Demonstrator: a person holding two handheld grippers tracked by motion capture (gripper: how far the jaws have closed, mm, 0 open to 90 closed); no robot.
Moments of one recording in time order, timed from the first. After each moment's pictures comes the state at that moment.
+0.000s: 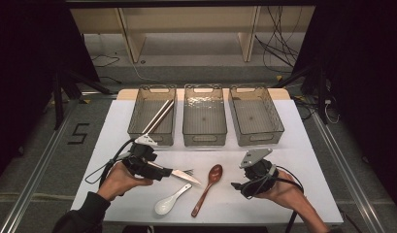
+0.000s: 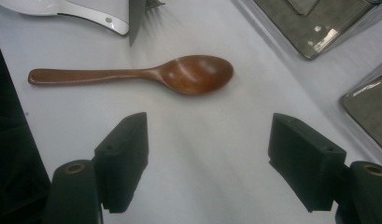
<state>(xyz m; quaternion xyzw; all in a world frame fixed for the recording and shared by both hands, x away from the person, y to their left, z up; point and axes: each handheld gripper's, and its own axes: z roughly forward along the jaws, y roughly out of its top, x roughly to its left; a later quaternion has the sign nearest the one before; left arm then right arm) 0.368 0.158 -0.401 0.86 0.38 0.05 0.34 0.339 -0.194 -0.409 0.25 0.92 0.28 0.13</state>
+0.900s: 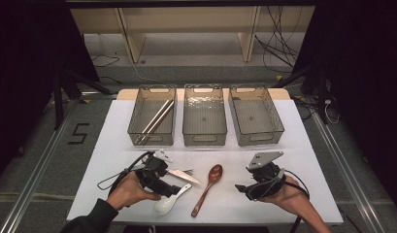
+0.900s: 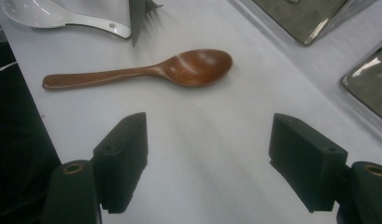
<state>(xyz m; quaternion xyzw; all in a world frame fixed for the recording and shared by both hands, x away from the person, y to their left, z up) 0.350 0.126 -0.427 0.90 0.34 0.01 0.28 0.329 -0.210 -0.410 0.28 0.90 0.31 0.11</state>
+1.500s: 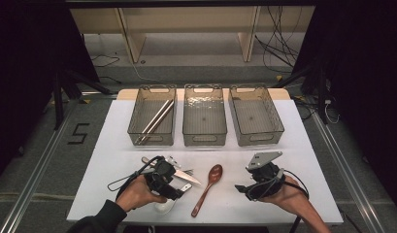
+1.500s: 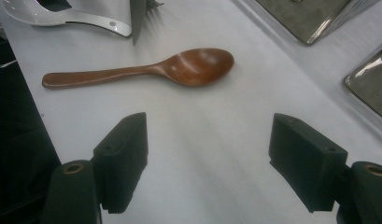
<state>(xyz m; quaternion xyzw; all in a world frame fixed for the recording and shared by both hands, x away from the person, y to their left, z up) 0.350 0.108 -0.443 0.91 0.34 0.00 0.24 0.330 -0.209 -0.411 0.28 0.90 0.30 0.11</state>
